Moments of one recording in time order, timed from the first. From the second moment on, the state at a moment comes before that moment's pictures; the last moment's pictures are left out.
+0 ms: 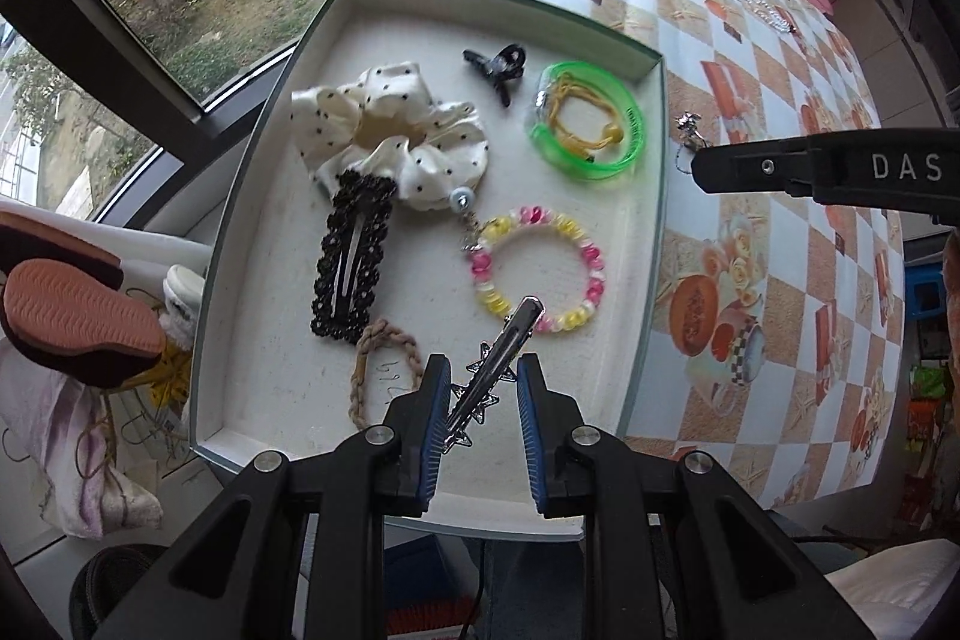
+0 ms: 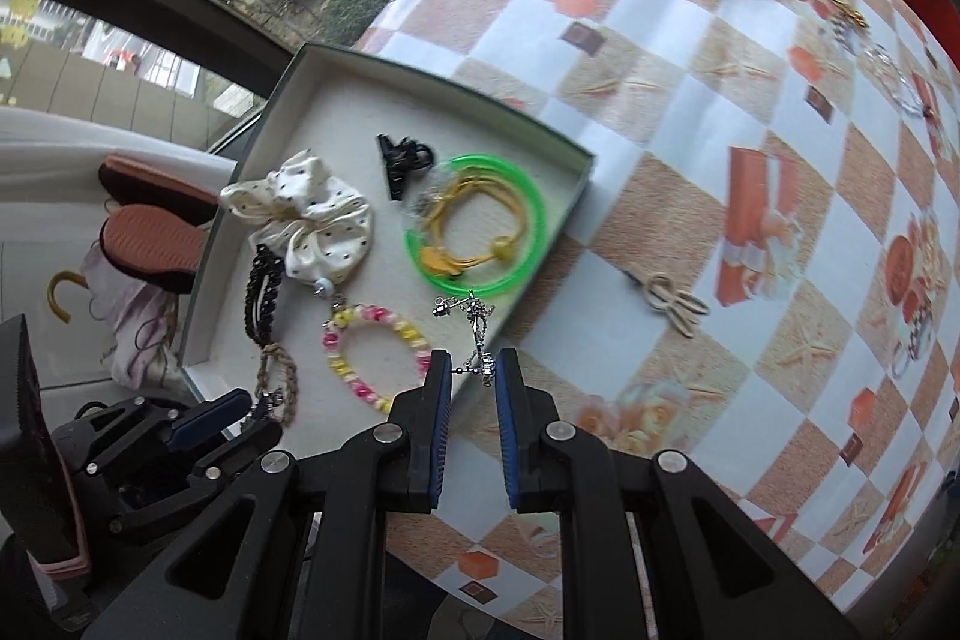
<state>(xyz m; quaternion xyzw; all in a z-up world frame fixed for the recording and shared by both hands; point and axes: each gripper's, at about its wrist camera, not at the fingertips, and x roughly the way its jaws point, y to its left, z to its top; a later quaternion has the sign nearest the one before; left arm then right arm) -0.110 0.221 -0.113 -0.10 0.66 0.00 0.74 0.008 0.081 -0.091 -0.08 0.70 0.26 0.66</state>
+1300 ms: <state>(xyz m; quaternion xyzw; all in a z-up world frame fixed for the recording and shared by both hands) -0.114 0.203 -0.156 -0.08 0.69 0.02 0.72 0.009 0.117 -0.157 -0.08 0.75 0.24 0.61</state>
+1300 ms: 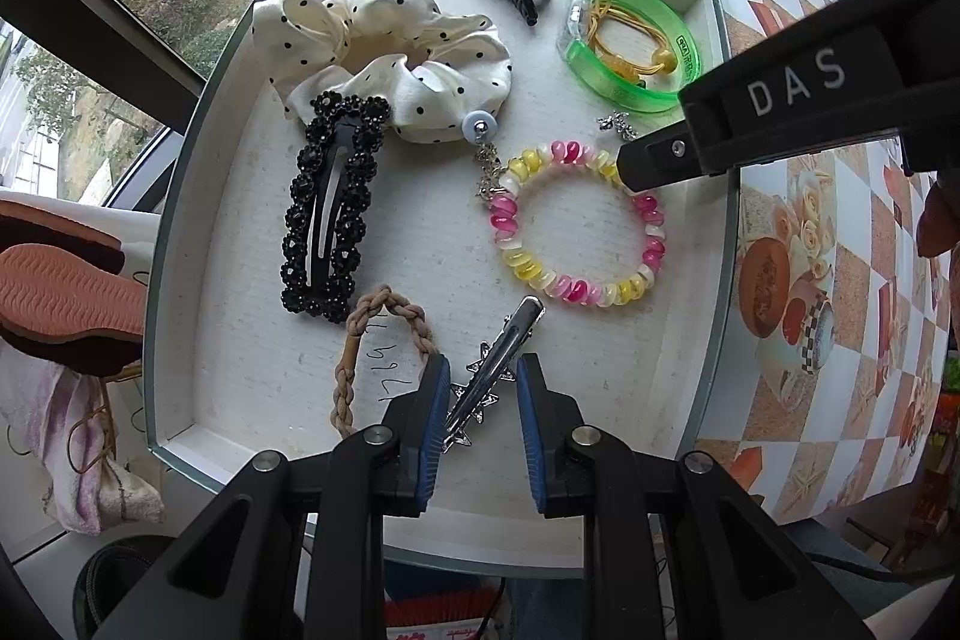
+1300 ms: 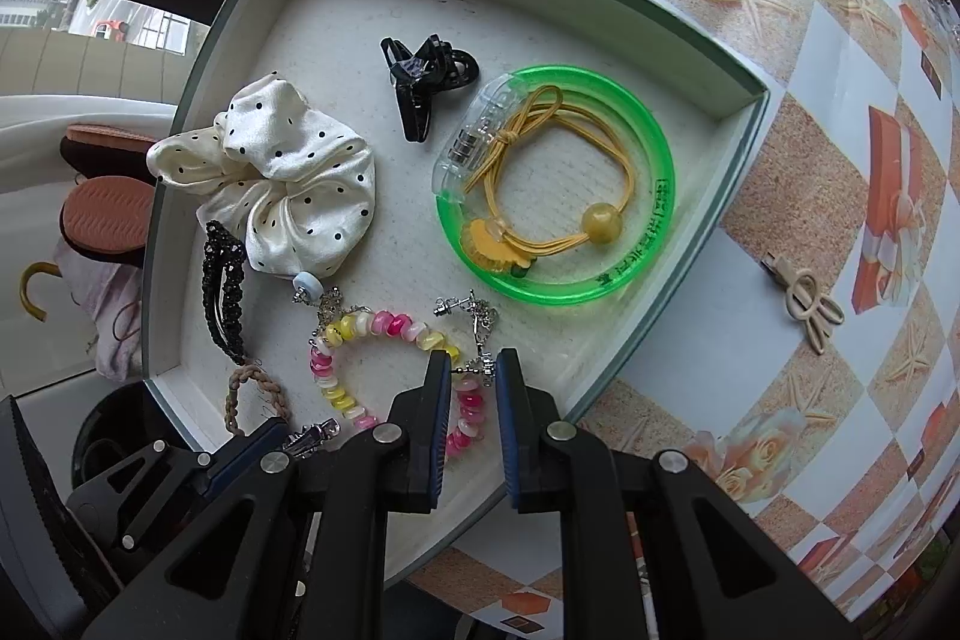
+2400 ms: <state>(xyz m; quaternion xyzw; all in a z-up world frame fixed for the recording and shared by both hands) -0.110 0.213 -0.114 -0.05 0.68 0.05 0.73 0.010 0.089 -0.109 -0.07 0.73 0.23 0.64</state>
